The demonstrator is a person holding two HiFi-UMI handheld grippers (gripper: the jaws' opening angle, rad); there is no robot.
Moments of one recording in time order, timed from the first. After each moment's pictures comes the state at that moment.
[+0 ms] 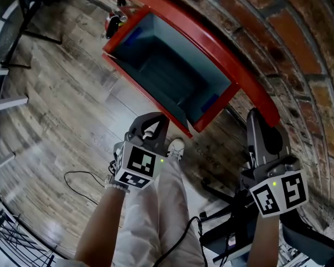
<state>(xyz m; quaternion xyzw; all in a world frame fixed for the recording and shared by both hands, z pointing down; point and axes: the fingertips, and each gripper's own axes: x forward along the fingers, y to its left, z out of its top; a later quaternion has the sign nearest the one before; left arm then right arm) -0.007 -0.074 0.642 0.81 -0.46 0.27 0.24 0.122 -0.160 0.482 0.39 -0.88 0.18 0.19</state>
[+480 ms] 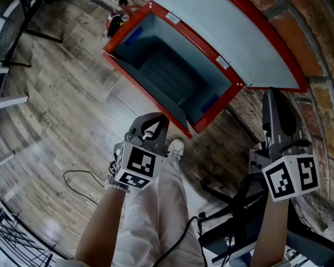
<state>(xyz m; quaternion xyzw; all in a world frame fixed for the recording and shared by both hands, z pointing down) -0.007 -0.074 0.644 0.81 -0.46 0.27 0.25 0.135 -0.210 0.471 0.43 -0.87 0.15 0.17</state>
